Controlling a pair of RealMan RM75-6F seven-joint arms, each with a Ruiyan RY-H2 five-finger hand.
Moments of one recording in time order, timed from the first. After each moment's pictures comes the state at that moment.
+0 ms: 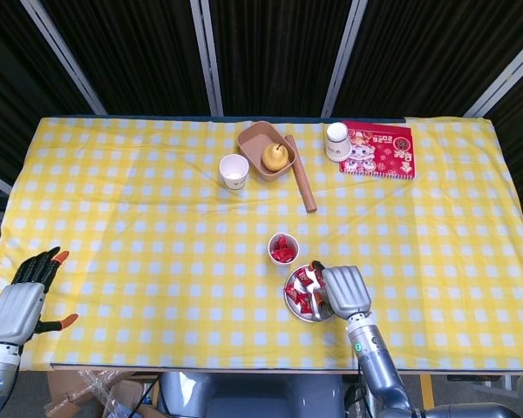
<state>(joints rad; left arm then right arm) -0.13 -1.12 0.00 -1.78 1.43 1.36 0.12 0.57 -1.59 0.06 -1.87 -0.93 1.34 -0.67</state>
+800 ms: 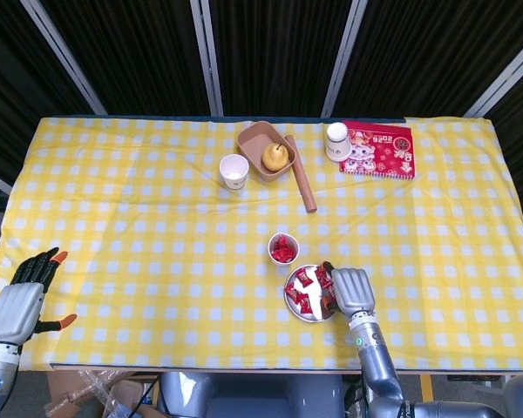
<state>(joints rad) -0.13 -1.12 0.00 -1.79 1.40 1.35 0.13 0.54 -1.68 0.09 -1.68 -0.87 1.27 -0.62</state>
